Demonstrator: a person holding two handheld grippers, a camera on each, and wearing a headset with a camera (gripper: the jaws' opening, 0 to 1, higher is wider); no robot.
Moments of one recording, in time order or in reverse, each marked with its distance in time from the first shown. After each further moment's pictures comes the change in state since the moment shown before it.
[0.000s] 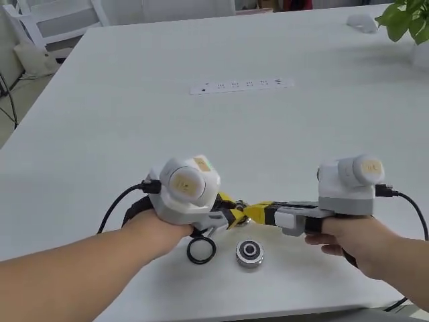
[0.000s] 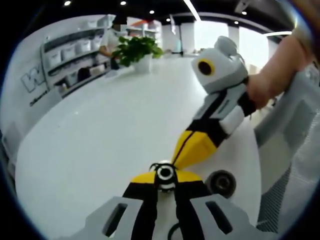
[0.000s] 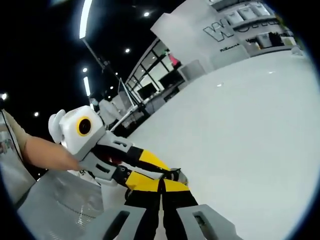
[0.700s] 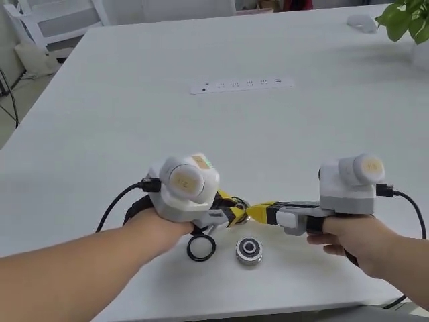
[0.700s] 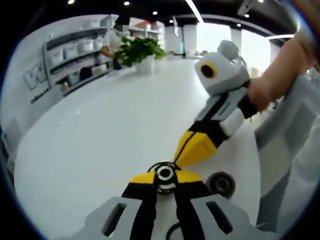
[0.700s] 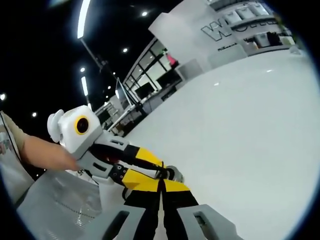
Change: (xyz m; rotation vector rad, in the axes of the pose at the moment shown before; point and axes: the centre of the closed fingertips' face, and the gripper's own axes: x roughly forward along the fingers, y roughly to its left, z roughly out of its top) left arm 0.001 0.001 0.002 -0.022 -0.014 0.004; right arm -0.004 -0.002 -0.001 0.004 0.000 -0.027
